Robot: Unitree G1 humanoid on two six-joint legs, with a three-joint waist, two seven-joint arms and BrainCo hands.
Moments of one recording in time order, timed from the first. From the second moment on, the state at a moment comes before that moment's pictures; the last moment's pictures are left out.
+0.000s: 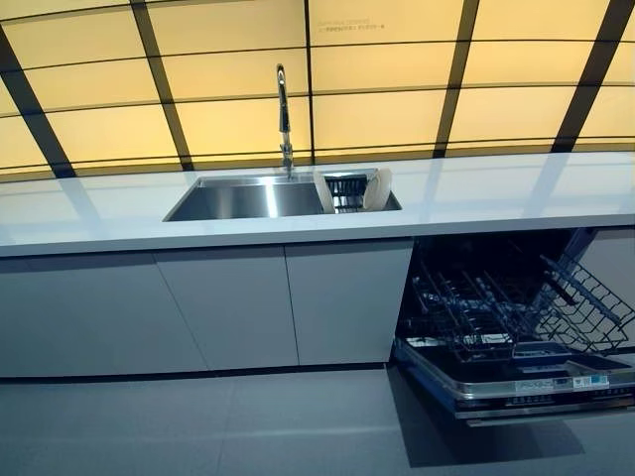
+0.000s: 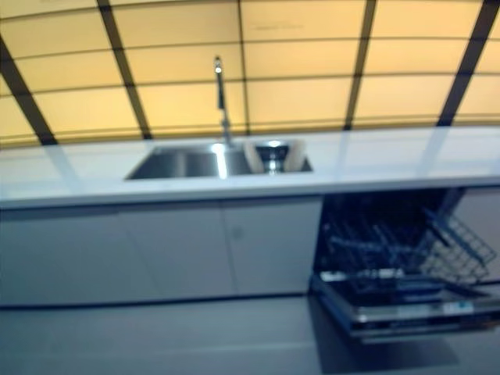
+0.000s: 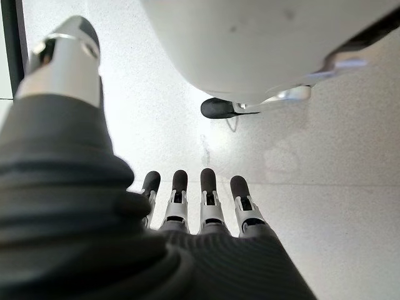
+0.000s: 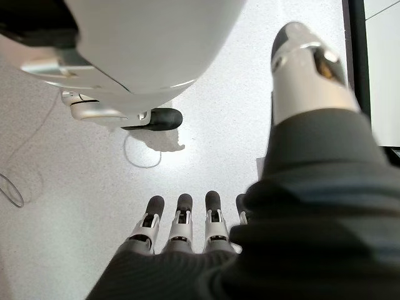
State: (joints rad) left arm -0.01 0.19 -0.28 1.33 -0.30 0.10 0.03; right arm 0.00 -0.24 0.21 1.34 0.34 0.04 -0.03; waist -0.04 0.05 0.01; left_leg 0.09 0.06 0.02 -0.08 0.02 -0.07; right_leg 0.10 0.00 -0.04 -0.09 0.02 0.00
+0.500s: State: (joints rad) left arm -0.01 0.21 -0.28 1.32 -0.37 0.16 -0.20; right arm 0.00 -0.24 0.21 1.34 0.31 0.04 -0.03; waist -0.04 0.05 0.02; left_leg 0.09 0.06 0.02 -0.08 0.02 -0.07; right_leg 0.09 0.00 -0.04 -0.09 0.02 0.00
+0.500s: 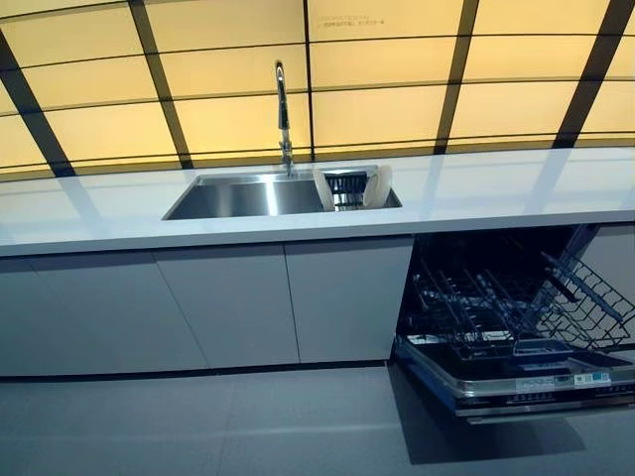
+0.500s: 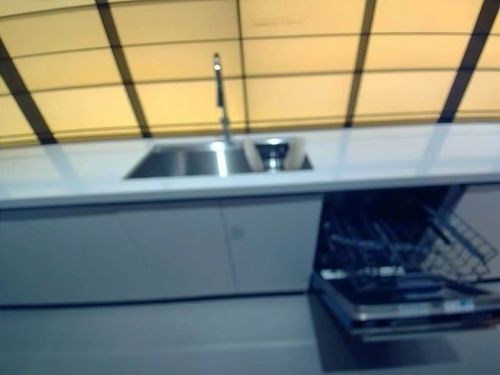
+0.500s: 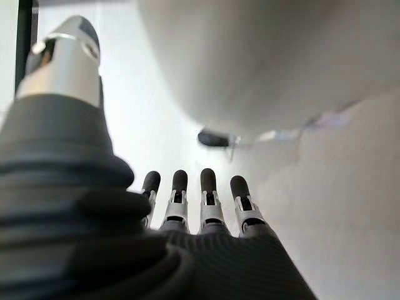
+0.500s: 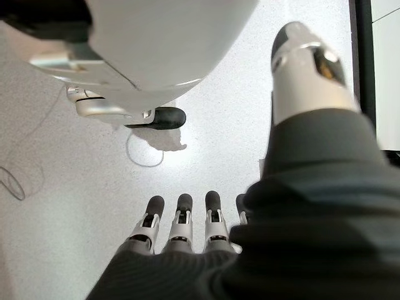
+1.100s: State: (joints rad) left arm 0.00 0.22 -0.13 1.32 -0.63 0.08 -0.13; right arm 0.00 -0.25 0.21 1.34 0.29 0.04 0.06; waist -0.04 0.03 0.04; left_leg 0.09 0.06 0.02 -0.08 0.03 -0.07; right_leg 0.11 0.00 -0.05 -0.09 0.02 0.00
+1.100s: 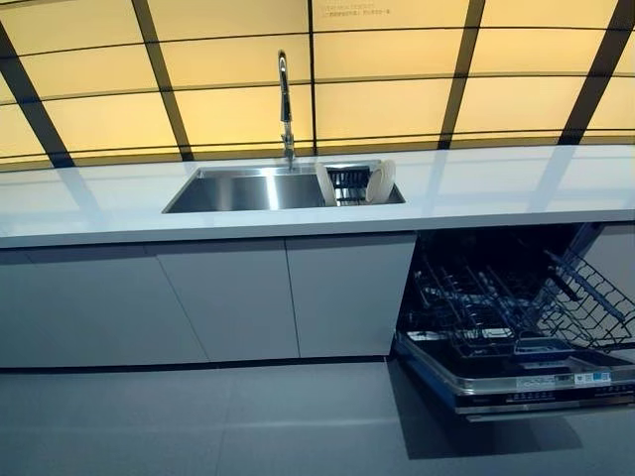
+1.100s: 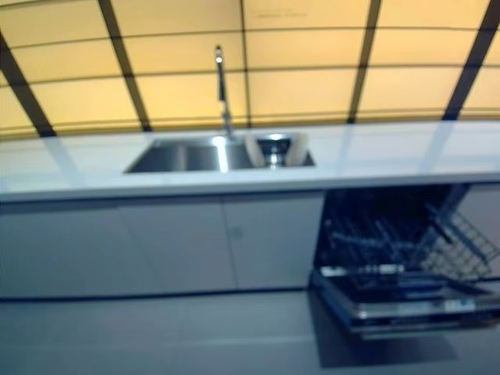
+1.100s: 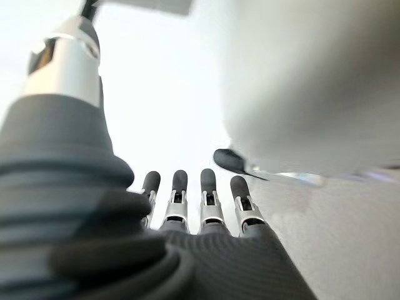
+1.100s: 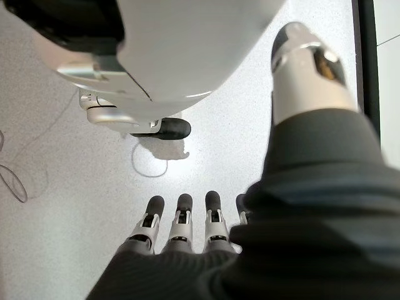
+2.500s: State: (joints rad) left arm -0.08 0.21 -0.10 1.39 -0.57 0.05 -0.04; right arm -0.06 -0.24 0.24 1.42 0.19 0.07 0.23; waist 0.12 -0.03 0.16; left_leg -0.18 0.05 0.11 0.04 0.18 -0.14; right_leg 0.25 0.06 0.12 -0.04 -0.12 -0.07
